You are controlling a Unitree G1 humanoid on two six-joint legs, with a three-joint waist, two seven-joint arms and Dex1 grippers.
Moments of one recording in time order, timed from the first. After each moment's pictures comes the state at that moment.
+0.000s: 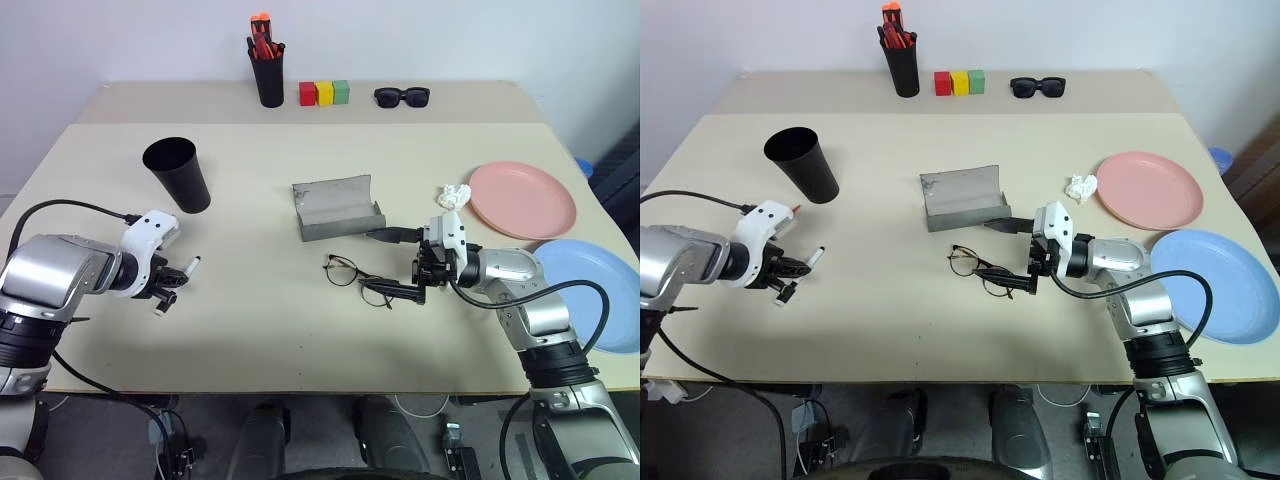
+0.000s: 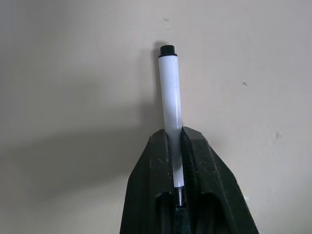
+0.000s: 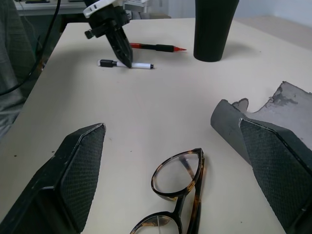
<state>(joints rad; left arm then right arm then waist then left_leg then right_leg) -0.51 1.00 -0.10 -0.12 -0.43 1.37 -0.74 -0.40 -0.55 0.06 0.06 0.43 0.13 1.21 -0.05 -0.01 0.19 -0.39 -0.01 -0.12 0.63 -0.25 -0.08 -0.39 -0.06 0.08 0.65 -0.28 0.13</state>
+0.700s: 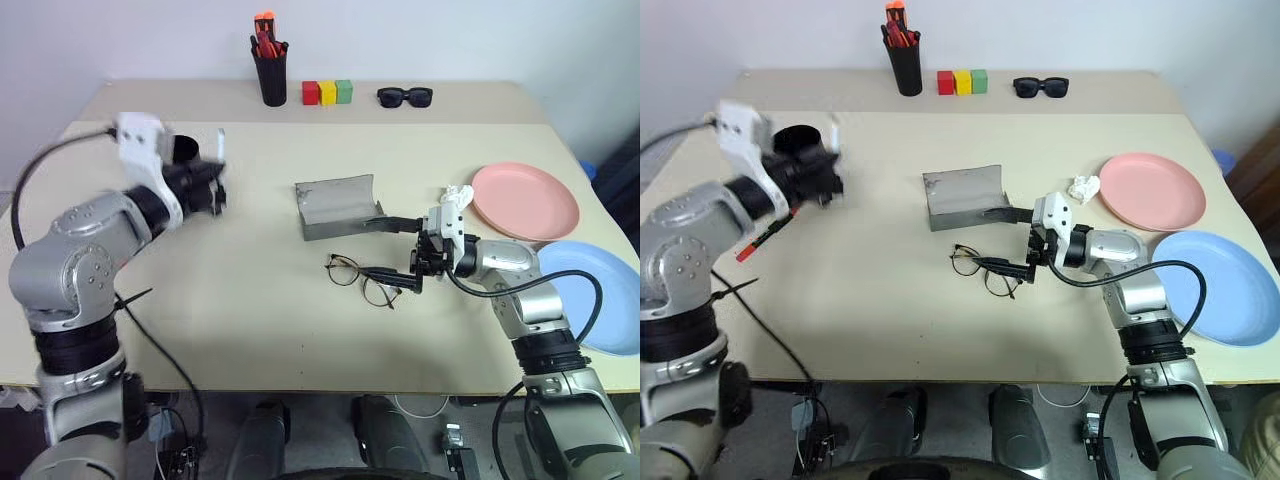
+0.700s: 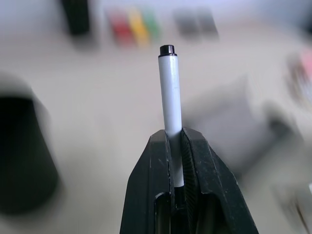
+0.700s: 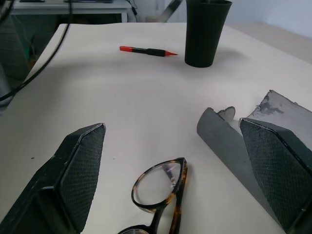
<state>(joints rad) -0.66 0.46 0.37 -0.30 -0.46 0.91 -0.33 -0.49 -0.52 0.06 0.19 0.40 0.07 1.21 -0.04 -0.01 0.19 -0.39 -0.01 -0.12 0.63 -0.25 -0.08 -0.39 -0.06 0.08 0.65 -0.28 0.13</state>
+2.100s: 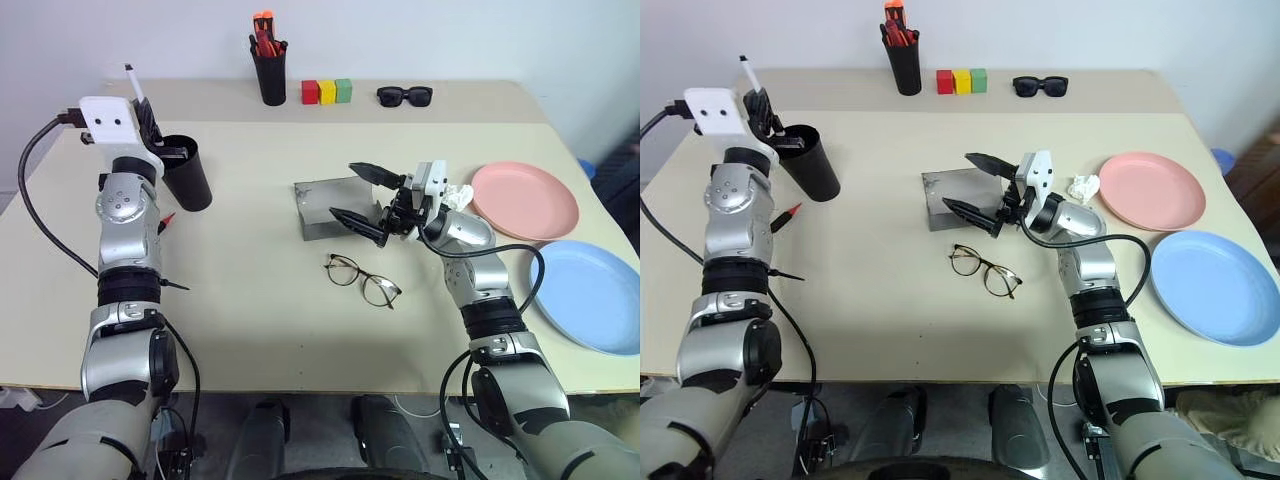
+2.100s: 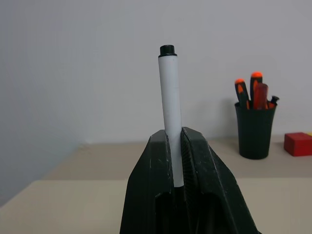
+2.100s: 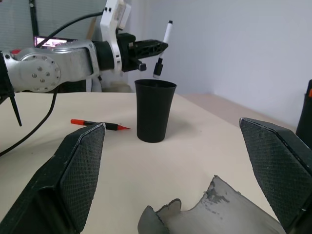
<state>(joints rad) -0.83 0.42 0.29 0.63 -0.12 -0.15 -0.11 -0.67 -0.29 0.00 0.41 0.40 -0.14 1.09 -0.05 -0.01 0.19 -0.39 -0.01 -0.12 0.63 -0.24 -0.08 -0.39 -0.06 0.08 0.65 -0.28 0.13</state>
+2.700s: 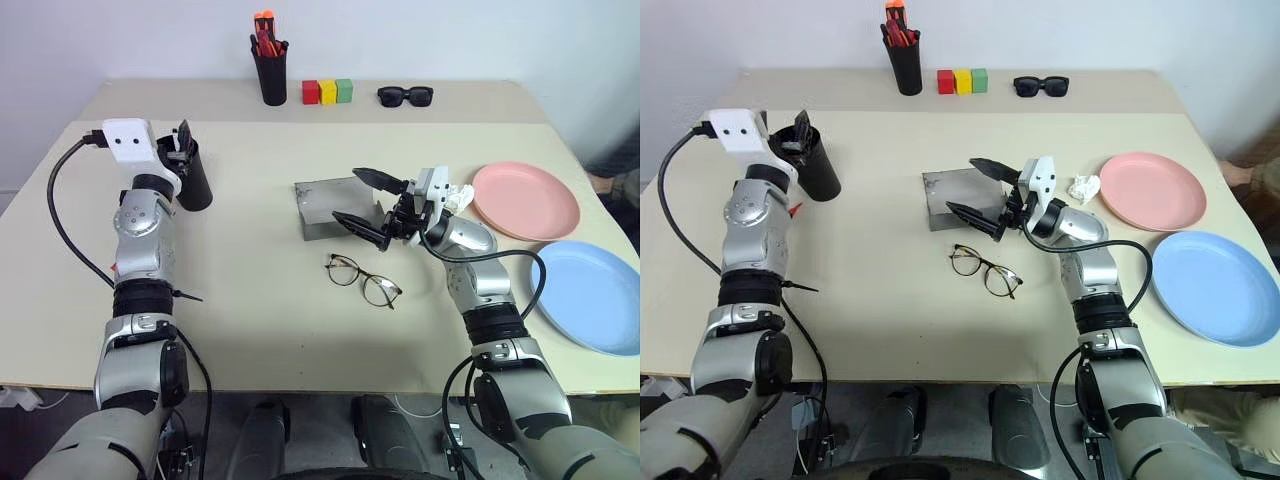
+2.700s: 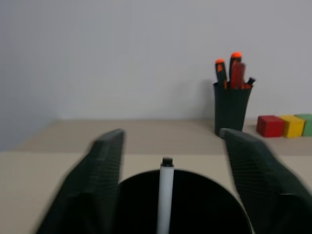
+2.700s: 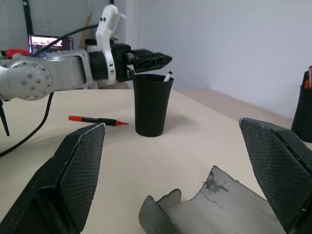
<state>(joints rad) -0.75 0.37 0.29 0.52 -0.18 -0.09 -0.15 -0.64 -0.30 0.00 0.40 0.40 -0.14 1.08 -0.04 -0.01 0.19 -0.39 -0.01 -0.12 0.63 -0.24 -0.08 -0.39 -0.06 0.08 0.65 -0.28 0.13</state>
